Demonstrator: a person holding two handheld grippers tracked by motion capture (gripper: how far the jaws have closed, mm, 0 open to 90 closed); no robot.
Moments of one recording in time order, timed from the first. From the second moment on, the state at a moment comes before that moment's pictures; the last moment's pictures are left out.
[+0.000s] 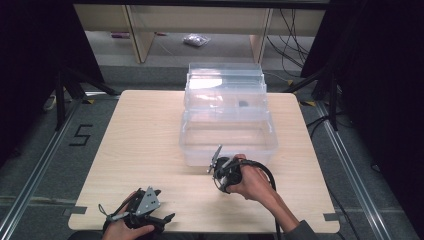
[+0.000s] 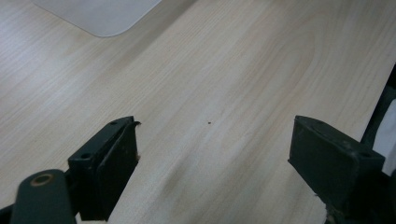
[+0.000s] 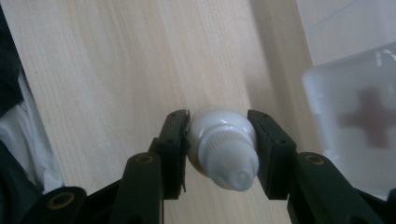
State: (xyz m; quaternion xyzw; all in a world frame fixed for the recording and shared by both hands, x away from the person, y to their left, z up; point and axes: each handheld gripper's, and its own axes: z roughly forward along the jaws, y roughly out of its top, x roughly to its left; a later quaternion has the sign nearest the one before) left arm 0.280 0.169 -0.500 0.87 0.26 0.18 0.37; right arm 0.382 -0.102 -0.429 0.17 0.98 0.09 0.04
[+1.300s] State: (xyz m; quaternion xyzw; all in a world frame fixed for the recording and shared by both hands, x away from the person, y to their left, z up) left arm 0.281 0.169 -0.501 0.87 0.26 0.18 0.37; right arm 0.412 -0.179 -0.345 0.24 0.96 0.12 0.05
